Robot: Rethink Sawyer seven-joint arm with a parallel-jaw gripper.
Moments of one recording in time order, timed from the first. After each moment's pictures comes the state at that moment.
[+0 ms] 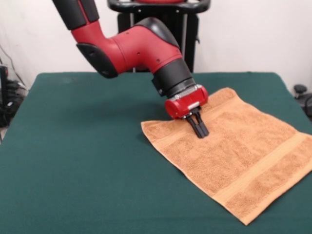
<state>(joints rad) -0.67 -0.24 0.44 1.84 -1.04 -0.43 1.58</state>
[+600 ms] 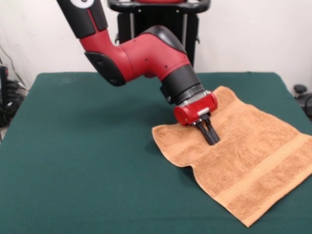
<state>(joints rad) -0.62 -0.20 0.44 1.78 -1.02 -0.52 1.58</state>
